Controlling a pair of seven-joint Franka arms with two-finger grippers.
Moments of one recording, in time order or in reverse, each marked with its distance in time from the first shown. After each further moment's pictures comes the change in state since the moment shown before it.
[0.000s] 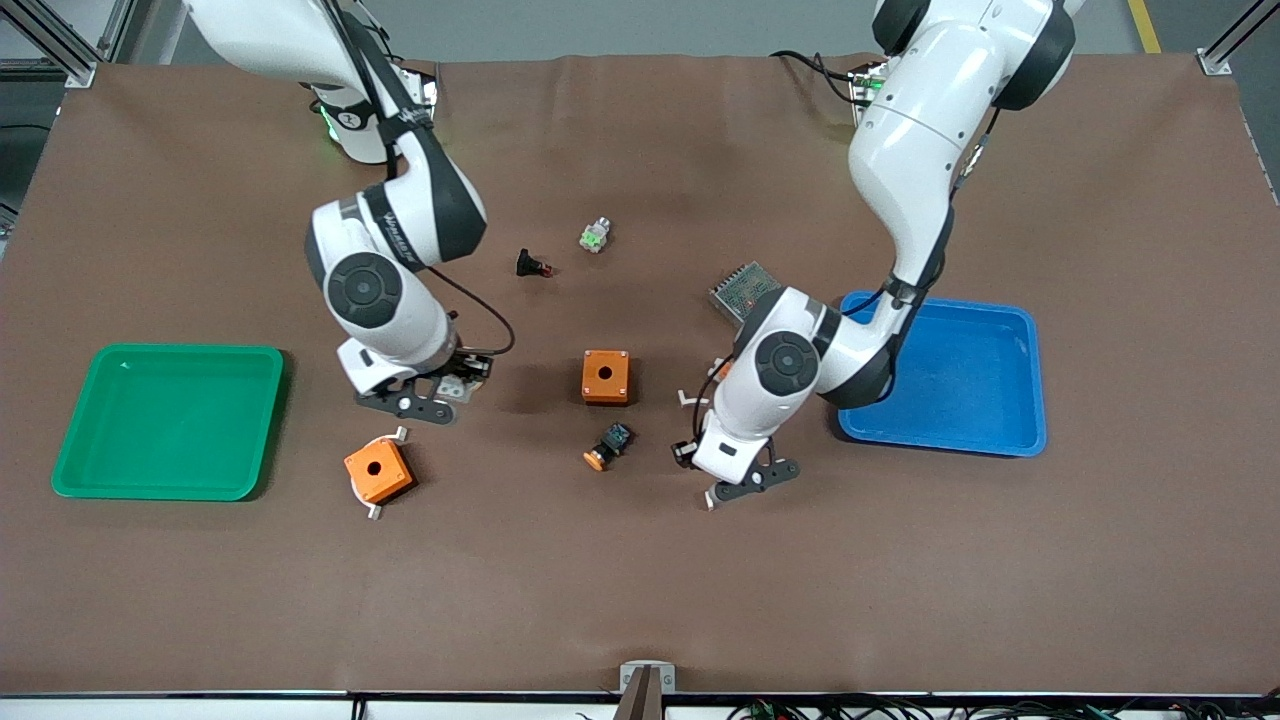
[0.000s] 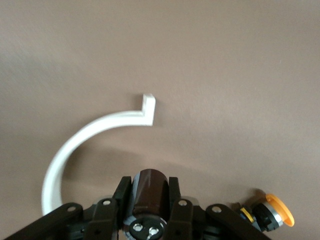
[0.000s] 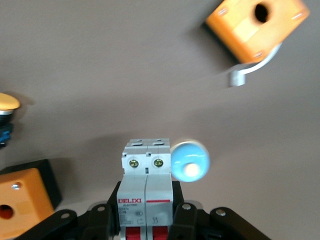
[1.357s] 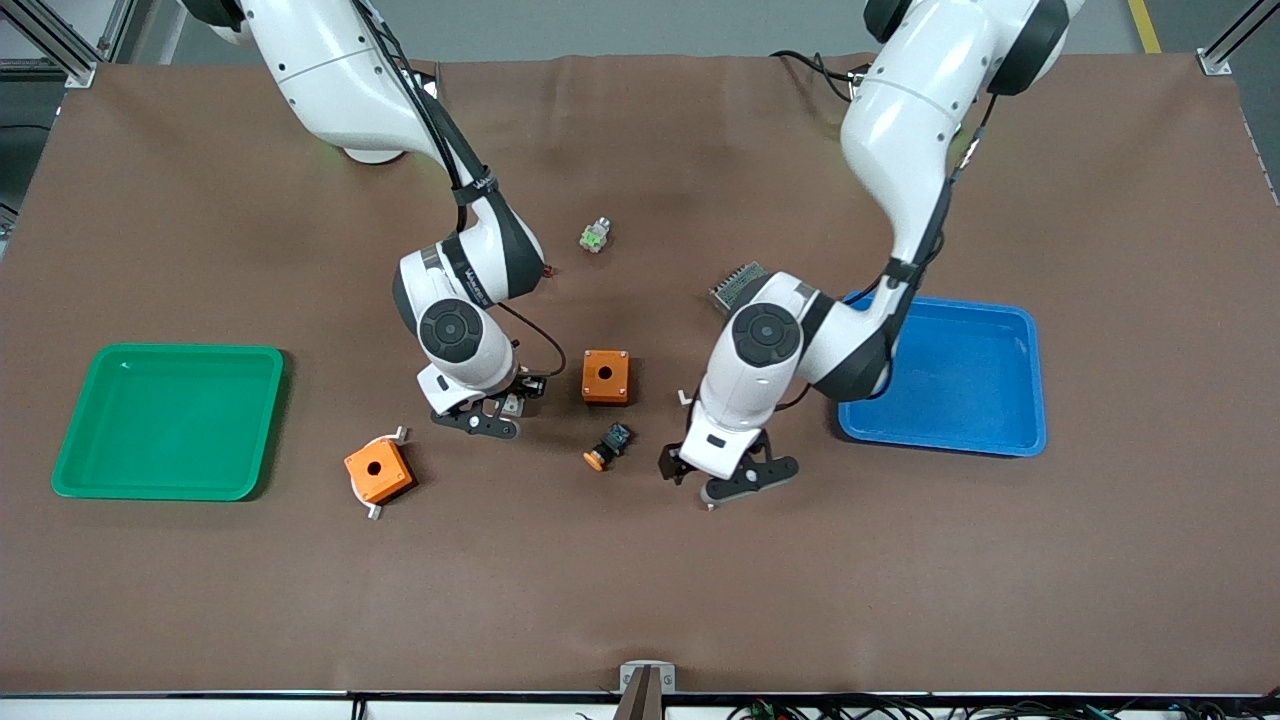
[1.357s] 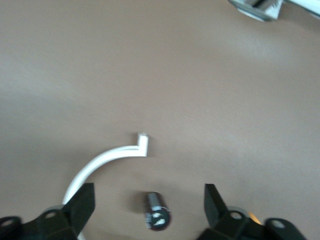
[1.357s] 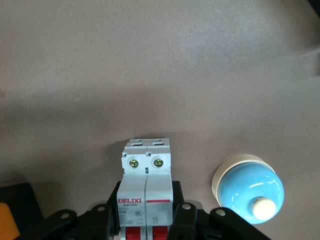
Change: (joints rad) left arm -0.033 -0.077 0.080 0.051 0.110 -0.071 -0.033; right arm 0.058 0.187 -0.001 0.019 0.037 0.161 0.004
